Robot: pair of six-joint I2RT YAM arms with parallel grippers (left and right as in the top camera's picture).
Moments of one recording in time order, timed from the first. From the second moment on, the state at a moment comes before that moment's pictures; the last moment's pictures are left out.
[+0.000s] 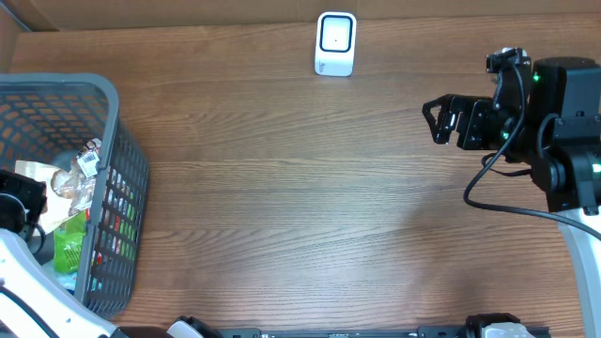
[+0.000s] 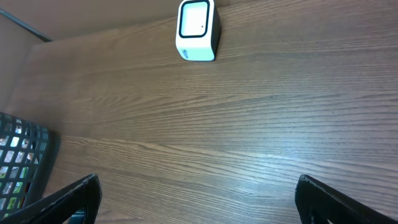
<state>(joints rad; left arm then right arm) 0.91 1.37 1.41 -1.05 0.20 -0.39 0.07 1.27 1.46 -0.97 -0.33 0.20</state>
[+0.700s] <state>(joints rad) 0.88 1.50 0.81 -0.44 0.14 -0.76 0.07 1.27 1.46 -0.97 -0.33 0.20</state>
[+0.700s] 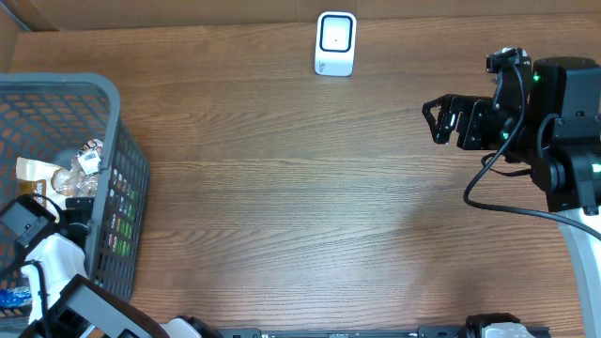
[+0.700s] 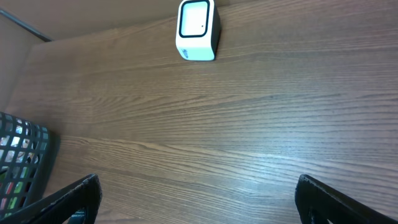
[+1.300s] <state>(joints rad) 0.78 1.51 0.84 -0.51 0.12 -0.59 0.07 1.27 1.46 -0.98 -0.33 0.20</state>
